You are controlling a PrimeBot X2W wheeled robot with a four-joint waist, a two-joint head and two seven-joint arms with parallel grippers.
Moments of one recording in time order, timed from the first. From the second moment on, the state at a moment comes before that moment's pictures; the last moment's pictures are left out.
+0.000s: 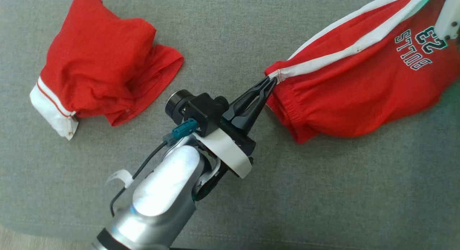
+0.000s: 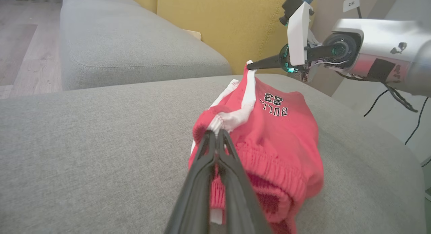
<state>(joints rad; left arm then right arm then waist) -0.57 0.05 -0.75 0.32 -0.39 -0.12 -0.25 -1.02 -0.44 0.25 0.78 0.41 0.12 0.46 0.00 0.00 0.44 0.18</state>
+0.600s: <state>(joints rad) -0.57 0.05 -0.67 0.36 -0.38 -0.11 -0.25 -1.06 -0.42 0.28 0.84 0.51 0.12 0.10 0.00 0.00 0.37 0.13</state>
